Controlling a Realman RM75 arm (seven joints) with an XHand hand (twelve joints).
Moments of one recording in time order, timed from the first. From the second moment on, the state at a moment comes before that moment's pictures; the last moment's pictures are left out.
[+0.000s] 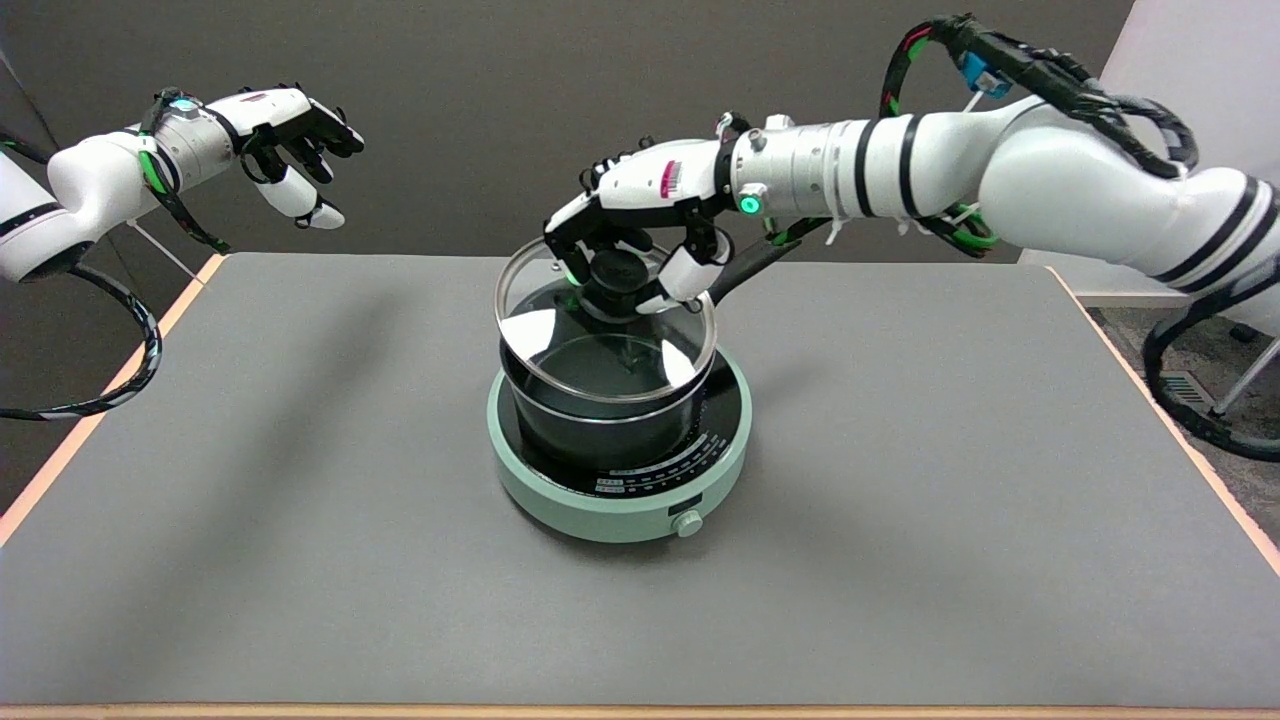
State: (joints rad) arm 1.16 -0.65 -2.59 1.70 1.29 -0.57 0.10
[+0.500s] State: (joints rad) arm 1.18 -0.55 -2.59 1.77 1.35 -0.57 0.15
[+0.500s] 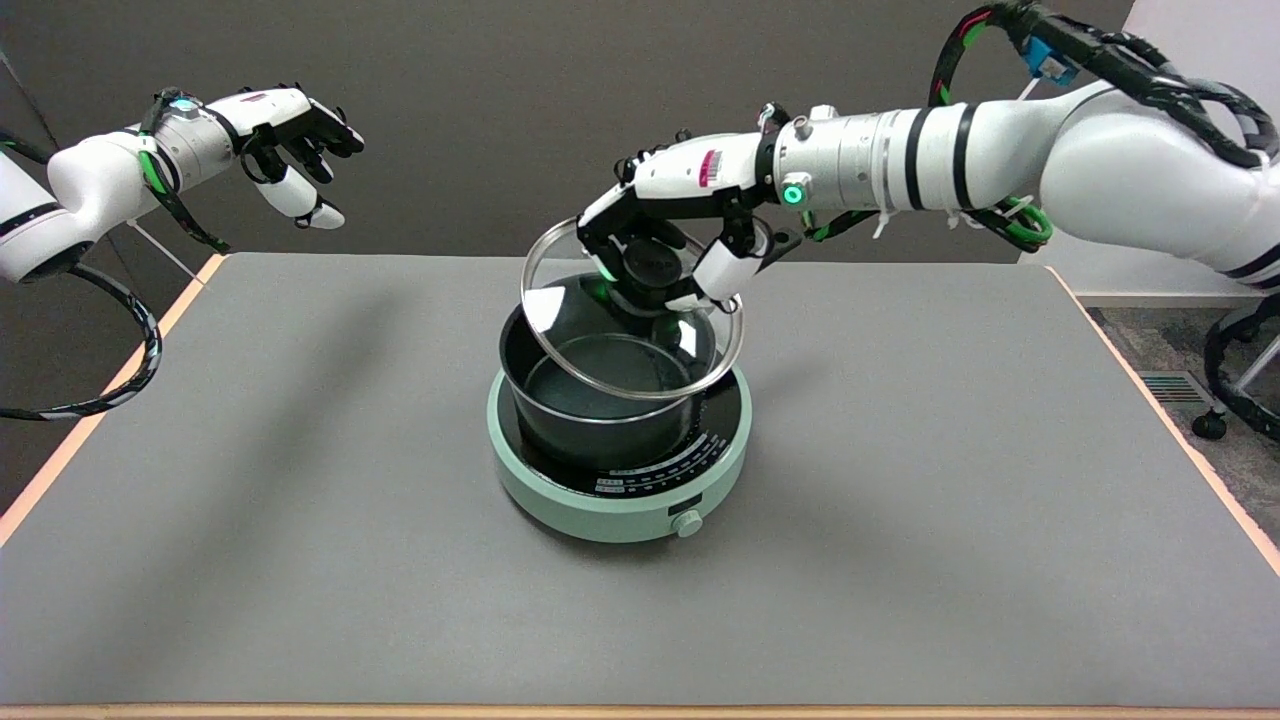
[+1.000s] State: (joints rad) arm 1.18 -0.54 -2.59 1.76 1.37 -0.58 0.17
